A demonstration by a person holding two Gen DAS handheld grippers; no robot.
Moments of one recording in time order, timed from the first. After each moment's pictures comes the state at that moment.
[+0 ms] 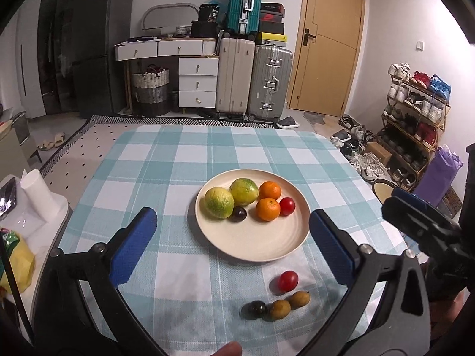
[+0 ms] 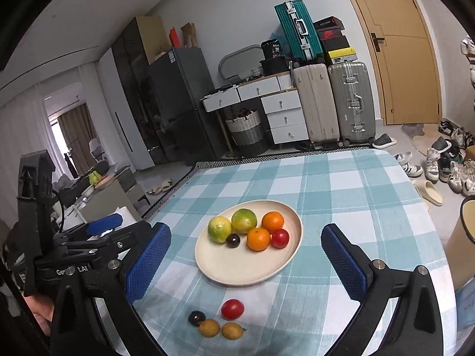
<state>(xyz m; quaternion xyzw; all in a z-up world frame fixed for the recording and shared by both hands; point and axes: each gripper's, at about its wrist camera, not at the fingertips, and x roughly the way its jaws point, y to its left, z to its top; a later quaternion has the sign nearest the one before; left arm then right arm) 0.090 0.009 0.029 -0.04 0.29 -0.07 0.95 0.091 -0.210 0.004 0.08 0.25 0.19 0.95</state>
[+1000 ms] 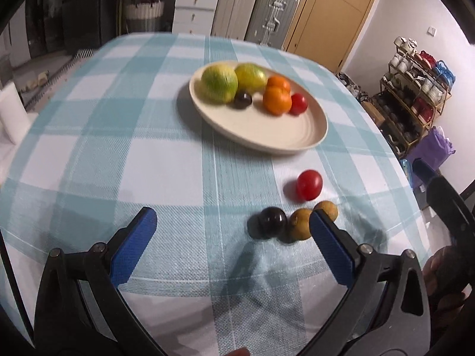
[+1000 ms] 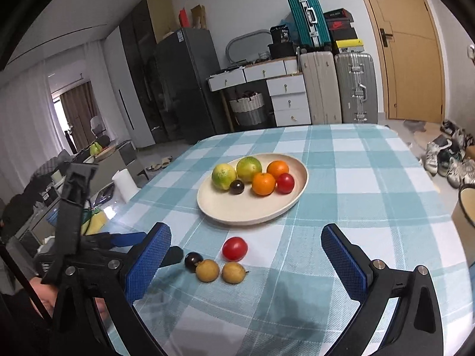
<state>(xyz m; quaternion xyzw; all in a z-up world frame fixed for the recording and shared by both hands) 0.088 0.015 -0.103 -0.10 0.44 -0.10 0.89 0.042 -0.198 -0.057 0.04 0.28 0.19 0.94</state>
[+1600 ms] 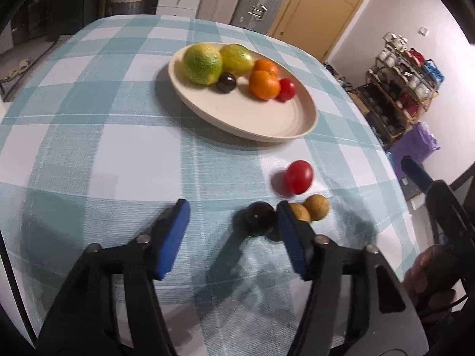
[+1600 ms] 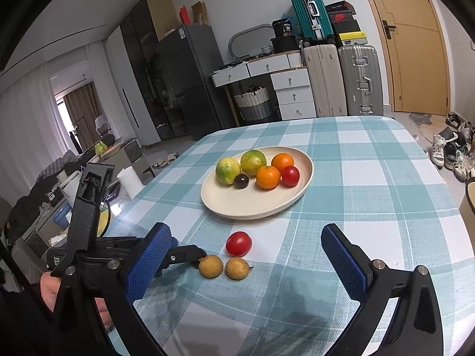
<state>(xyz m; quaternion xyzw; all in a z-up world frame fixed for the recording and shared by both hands) 0.102 0.008 -0.115 -0.11 0.46 -0.15 0.86 0.044 -0.198 -0.059 0.05 0.29 0.21 0.93</state>
